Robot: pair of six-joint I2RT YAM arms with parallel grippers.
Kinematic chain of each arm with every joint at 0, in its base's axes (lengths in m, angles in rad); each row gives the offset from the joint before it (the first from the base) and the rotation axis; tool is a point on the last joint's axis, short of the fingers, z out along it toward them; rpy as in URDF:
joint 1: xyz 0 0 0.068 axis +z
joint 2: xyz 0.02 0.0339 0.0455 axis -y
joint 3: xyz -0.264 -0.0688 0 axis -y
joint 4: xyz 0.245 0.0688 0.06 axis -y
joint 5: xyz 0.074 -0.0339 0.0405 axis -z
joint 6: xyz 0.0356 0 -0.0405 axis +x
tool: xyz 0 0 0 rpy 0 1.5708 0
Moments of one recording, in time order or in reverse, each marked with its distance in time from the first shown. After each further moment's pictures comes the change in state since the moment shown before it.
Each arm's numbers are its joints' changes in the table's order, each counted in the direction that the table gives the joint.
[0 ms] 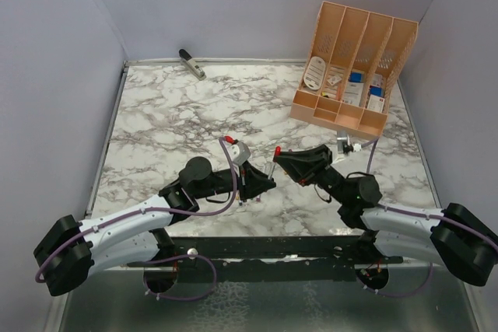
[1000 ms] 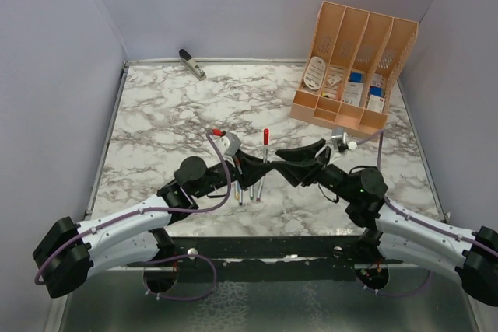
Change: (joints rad) left arm 0.004 0.010 0.002 0.088 -0.171 -0.027; right arm 0.016 0.233 0.118 -0.478 -0.027 -0.184
